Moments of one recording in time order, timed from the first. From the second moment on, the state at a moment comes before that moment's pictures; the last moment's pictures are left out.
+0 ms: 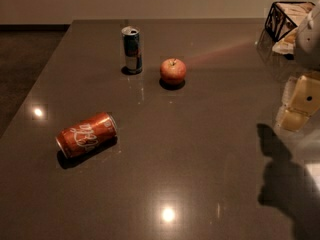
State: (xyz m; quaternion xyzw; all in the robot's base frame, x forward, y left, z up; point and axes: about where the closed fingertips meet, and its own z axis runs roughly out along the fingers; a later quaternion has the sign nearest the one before) arm 0.438 -0.217 0.977 -0.60 0.78 -0.03 0.16
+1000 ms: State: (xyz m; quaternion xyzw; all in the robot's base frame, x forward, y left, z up) arm 0.474 -0.157 0.969 -0.67 0.73 -0.01 0.17
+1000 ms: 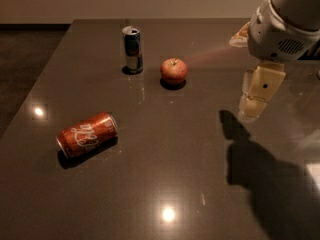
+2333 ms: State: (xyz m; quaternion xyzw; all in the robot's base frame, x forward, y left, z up) arm 0.473 0.050 0.905 -0.84 0.52 0.03 0.13
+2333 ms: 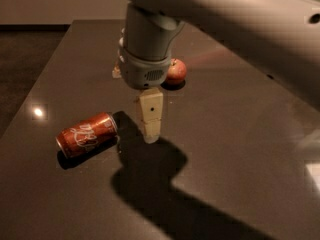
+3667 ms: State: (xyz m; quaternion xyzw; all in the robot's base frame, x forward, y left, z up) arm 0.420 0.152 0.846 -0.89 0.45 0.01 0.06
